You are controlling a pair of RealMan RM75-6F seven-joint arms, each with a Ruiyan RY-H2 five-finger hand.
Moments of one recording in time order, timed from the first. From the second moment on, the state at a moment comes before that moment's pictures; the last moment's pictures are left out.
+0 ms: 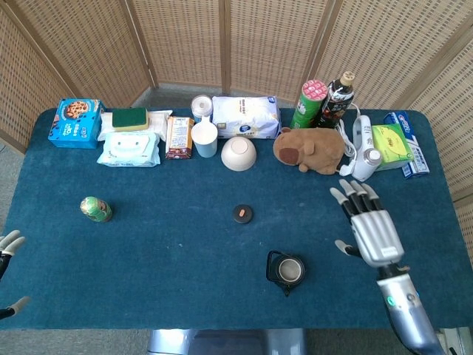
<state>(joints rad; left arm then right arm) 0.06 -0.88 0.12 -1.75 1.72 1.61 -0.17 0.31 -1.14 0.24 -1.96 -1.39 1.22 -0.45</state>
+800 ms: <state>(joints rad) 0.02 -0.87 0.09 -1.78 1.64 1.54 -0.16 0.81 -1.55 0.30 -1.64 -0.75 0.89 -0.68</state>
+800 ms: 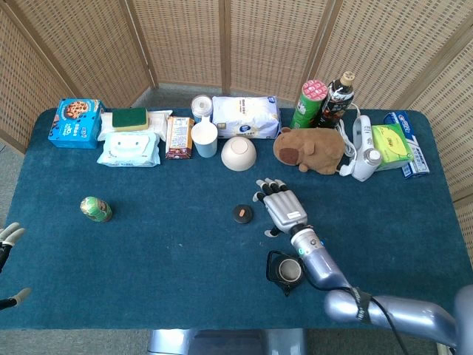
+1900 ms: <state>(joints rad) 0.02 -0.86 0.08 -1.78 1.61 1.53 -0.19 1.03 -1.73 0.27 -1.36 -0.51 0.85 -0.69</state>
